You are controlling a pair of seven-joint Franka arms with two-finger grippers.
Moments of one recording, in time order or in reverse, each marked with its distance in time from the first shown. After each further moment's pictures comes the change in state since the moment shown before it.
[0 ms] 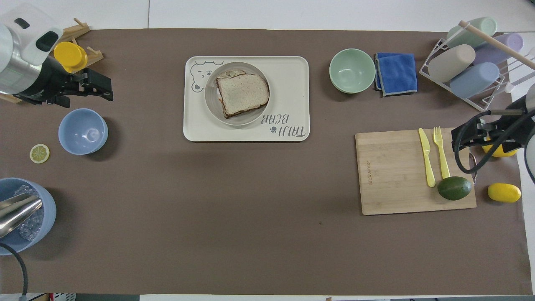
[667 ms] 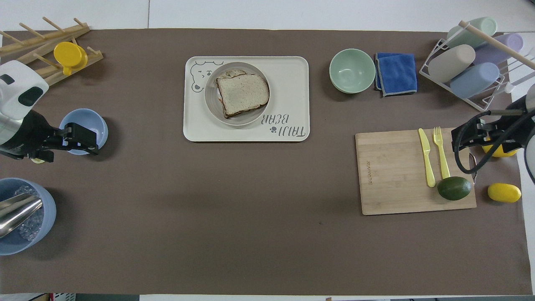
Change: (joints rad) left arm 0.081 -0.196 -0.065 -0.268 0.025 -0.106 0.002; right arm 0.000 0.000 0.000 0.000 0.000 0.000 0.000
